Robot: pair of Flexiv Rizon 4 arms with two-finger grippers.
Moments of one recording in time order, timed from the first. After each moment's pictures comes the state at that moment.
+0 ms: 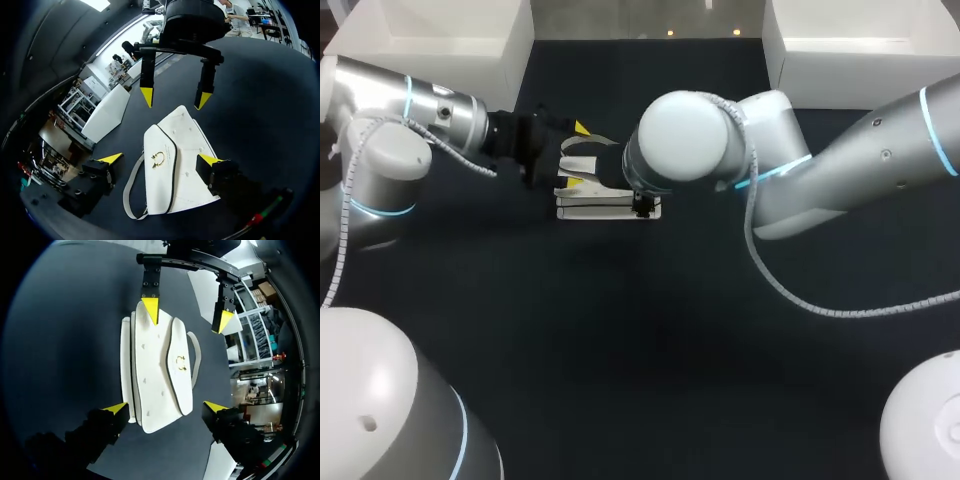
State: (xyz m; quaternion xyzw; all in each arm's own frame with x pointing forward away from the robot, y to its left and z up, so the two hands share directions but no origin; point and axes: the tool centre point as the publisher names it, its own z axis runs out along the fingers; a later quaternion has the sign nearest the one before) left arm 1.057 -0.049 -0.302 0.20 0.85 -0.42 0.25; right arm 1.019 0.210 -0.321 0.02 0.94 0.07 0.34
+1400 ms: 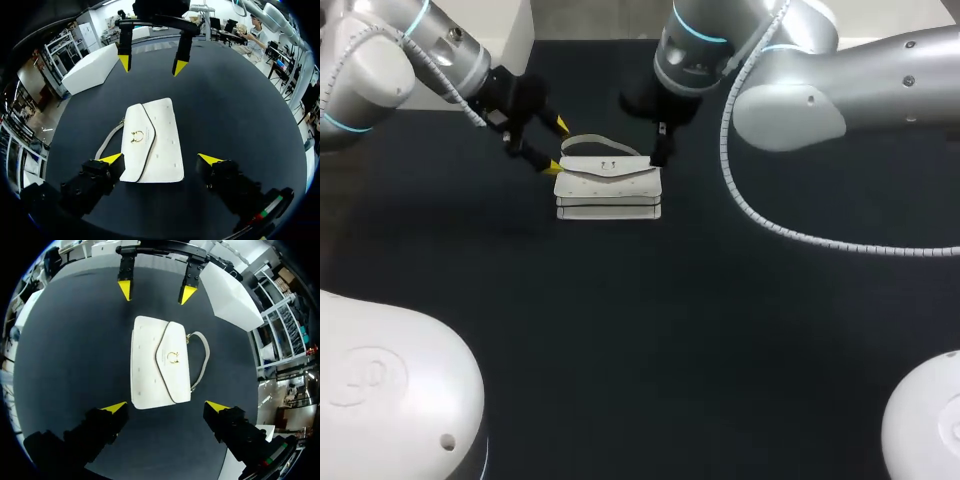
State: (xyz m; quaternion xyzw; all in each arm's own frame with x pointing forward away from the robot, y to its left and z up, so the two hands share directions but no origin) left arm 1.034 -0.016 -0.272 0.04 0.95 -0.31 0.06; right arm 1.041 0.182 -0.269 0.04 0.98 0.11 0.16
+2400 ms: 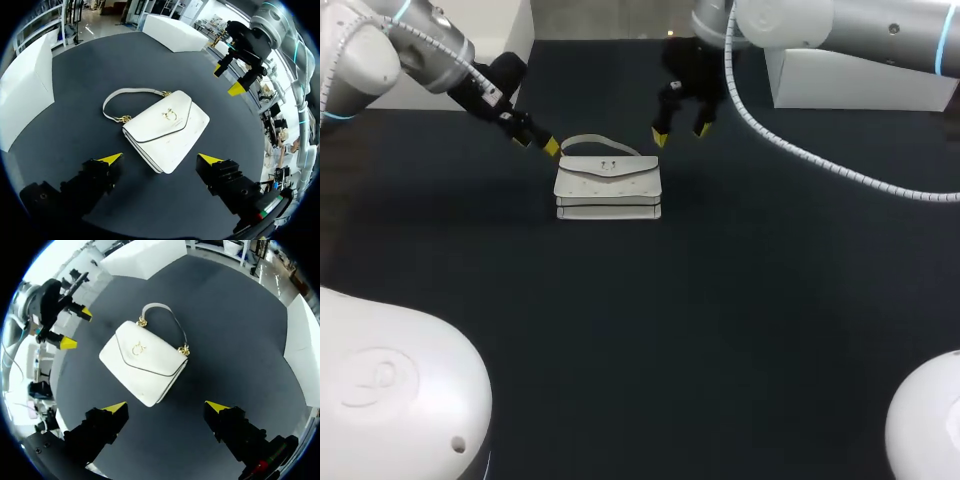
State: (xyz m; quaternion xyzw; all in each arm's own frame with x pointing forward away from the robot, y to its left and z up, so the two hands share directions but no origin) left arm 1.039 0.020 -0.273 -0.41 0.87 -0.28 -0.06; right arm 1.046 0.143 -0.273 0.47 0.87 0.12 -0.07
